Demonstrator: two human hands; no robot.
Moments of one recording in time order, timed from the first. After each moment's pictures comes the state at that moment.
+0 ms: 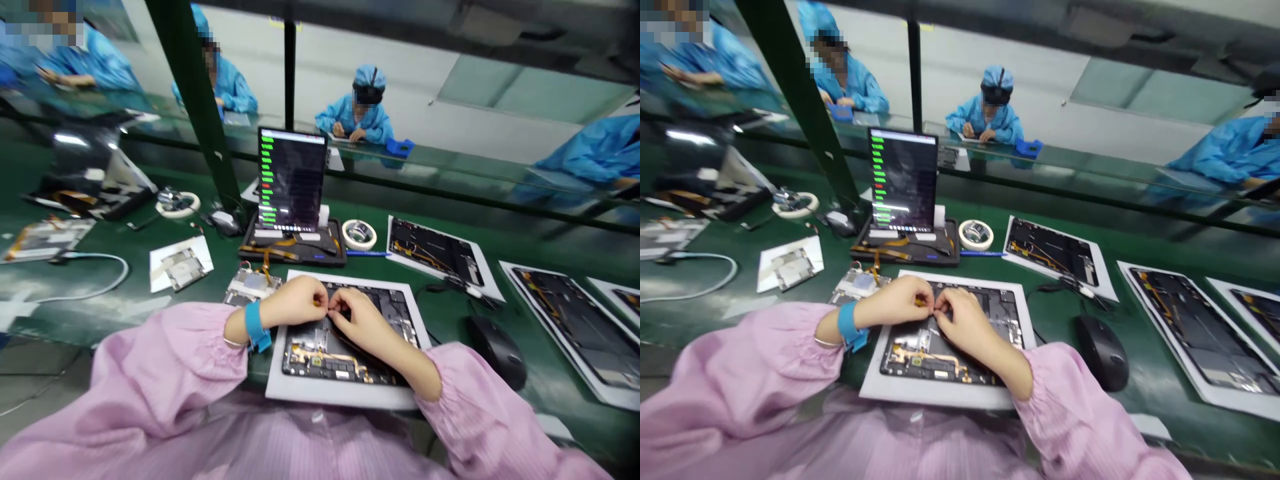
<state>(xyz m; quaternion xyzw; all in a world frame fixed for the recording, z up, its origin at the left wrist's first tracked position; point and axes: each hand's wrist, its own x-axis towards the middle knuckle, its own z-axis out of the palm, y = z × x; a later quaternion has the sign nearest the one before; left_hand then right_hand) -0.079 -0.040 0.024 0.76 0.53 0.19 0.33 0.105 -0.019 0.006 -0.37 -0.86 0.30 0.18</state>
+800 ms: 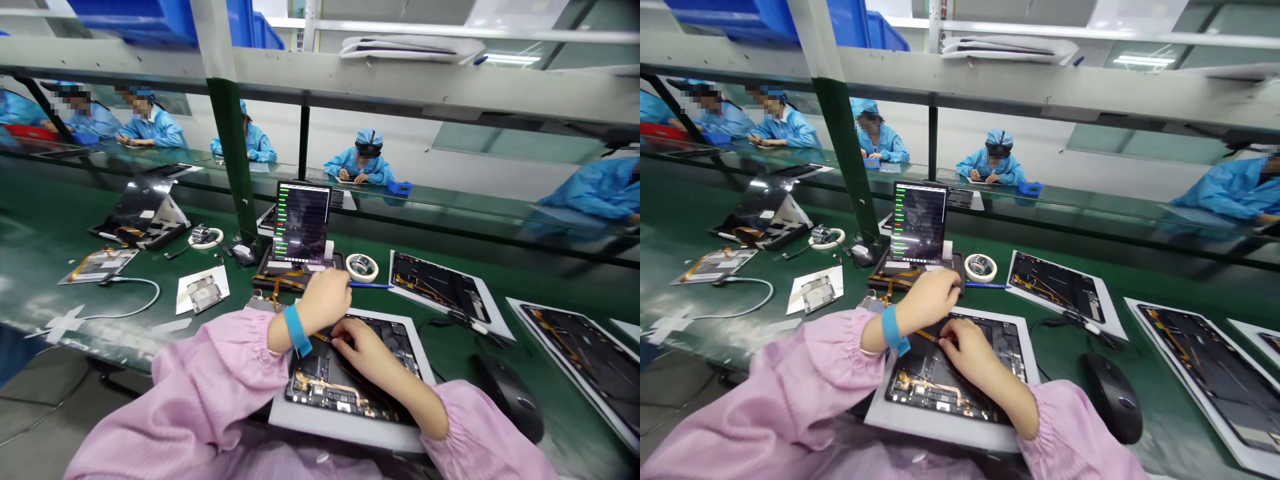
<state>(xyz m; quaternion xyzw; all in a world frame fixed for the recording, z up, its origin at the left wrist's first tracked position) -0.044 -0.005 0.065 0.76 0.62 0.21 0.00 0.109 -0.024 0.024 -0.38 -0.88 0.26 0.14</state>
